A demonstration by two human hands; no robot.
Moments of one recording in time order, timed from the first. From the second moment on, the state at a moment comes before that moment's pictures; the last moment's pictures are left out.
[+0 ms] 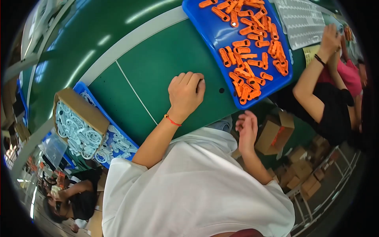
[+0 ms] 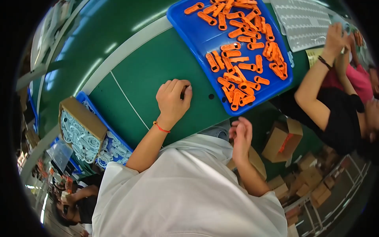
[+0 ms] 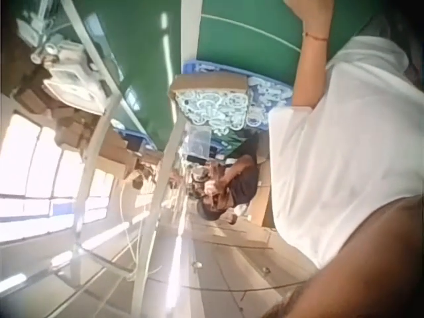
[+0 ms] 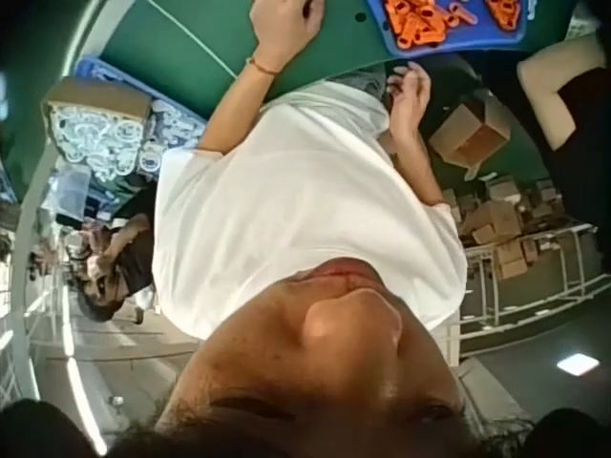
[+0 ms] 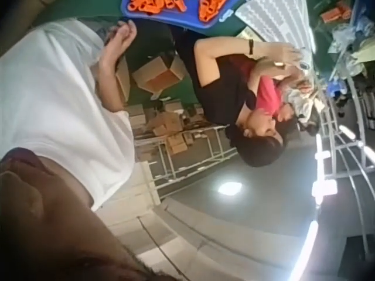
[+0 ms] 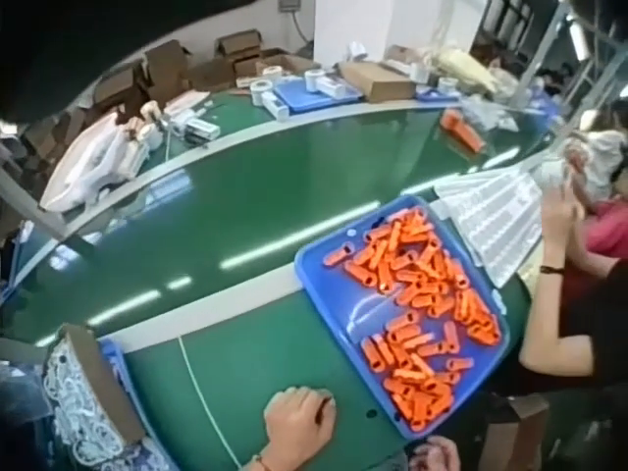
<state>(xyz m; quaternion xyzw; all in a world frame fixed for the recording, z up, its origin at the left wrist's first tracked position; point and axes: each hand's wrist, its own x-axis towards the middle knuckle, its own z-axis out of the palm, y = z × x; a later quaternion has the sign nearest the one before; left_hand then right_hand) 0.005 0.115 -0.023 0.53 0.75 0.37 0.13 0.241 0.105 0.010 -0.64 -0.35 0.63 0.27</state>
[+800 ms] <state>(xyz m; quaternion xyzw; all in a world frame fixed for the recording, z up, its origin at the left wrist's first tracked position) 0.024 0.074 -0.029 0.30 0.80 0.46 0.22 0.310 0.132 -0.006 -0.45 -0.21 0.82 0.27</state>
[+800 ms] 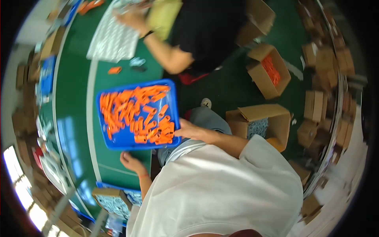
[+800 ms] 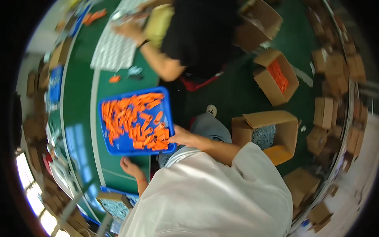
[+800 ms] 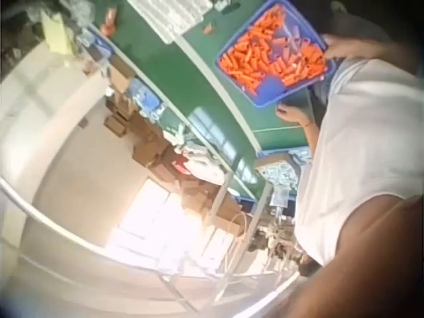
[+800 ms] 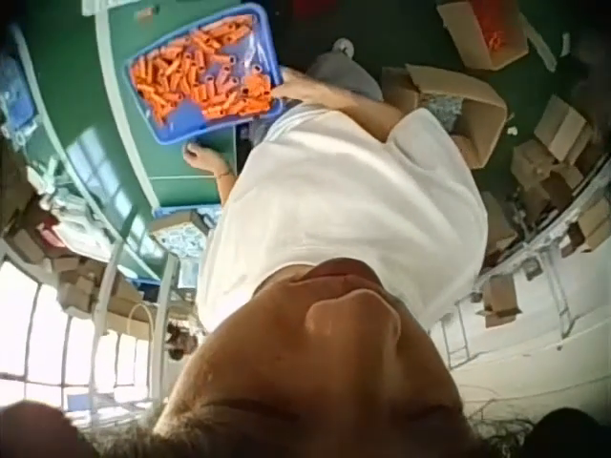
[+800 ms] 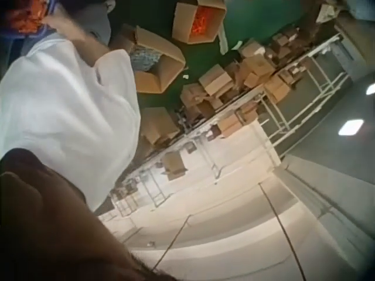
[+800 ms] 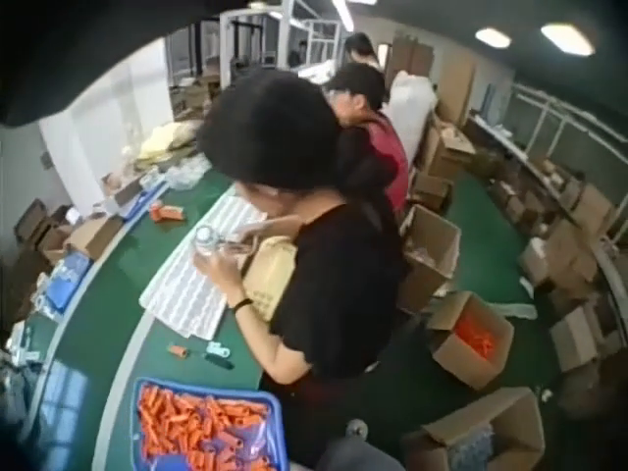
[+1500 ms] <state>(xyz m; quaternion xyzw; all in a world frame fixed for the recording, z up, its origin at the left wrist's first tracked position) 0.355 0.172 0.012 0.44 0.56 0.04 0.70 0.718 -0.029 -0.011 -0.57 -0.13 0.76 0.28</state>
